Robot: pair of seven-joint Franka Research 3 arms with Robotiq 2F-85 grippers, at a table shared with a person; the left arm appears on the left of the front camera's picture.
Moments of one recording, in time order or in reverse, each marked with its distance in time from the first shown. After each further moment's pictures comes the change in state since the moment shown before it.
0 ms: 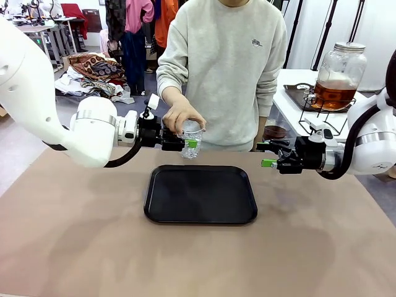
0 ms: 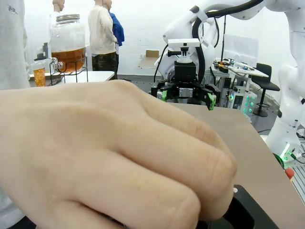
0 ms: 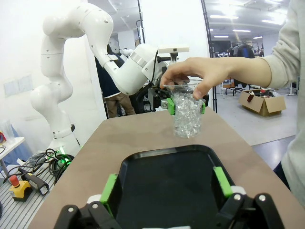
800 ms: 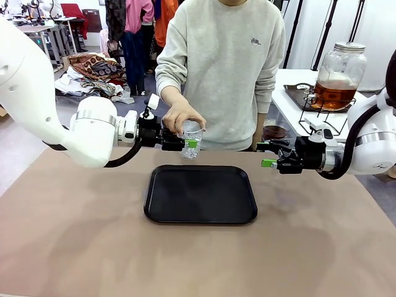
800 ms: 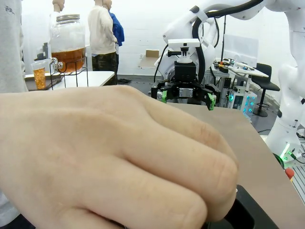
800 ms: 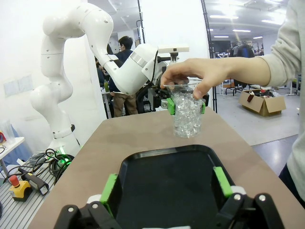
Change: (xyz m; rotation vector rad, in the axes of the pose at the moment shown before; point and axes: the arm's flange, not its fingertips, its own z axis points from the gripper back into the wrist) left arm 0.000 0.000 0.000 0.000 0.000 0.000; right arm 0.000 0.000 0.000 0.000 0.000 0.000
